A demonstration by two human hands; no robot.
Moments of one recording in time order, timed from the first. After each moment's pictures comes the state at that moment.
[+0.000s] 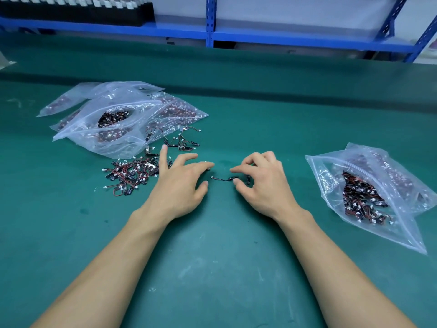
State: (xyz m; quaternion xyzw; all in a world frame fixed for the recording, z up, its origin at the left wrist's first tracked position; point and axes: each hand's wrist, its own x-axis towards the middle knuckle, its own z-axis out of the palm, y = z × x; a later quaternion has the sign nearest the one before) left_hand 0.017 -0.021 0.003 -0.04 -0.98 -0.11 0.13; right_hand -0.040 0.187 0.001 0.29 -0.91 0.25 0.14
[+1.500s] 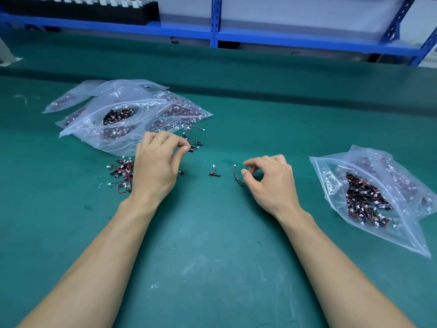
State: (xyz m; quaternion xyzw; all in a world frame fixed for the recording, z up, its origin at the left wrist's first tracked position) left_hand 0.010 -0.057 0.014 0.03 -0.92 -0.19 0.35; right_hand -0.044 0.186 -0.005 0.20 -0.91 0.33 0.17
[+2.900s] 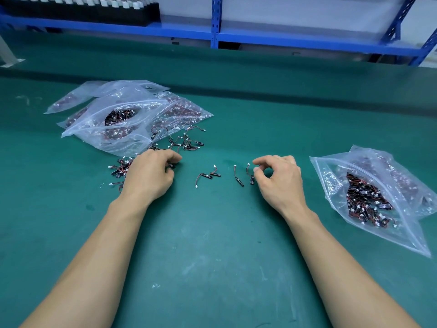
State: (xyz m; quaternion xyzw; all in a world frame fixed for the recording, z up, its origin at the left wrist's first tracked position) left_hand 0.012 -0.079 0.004 0.10 -0.96 -0.20 0.16; right_hand -0.049 0.196 0.001 0.14 -0.91 0.35 0.14
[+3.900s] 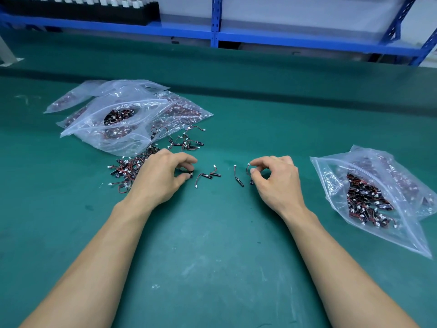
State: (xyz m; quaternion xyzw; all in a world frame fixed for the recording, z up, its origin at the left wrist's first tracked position) left_hand 0.014 -0.065 0.008 -0.02 -0.96 -0.24 0.16; right_hand -0.046 0.193 0.001 0.15 -0.91 0.35 0.13
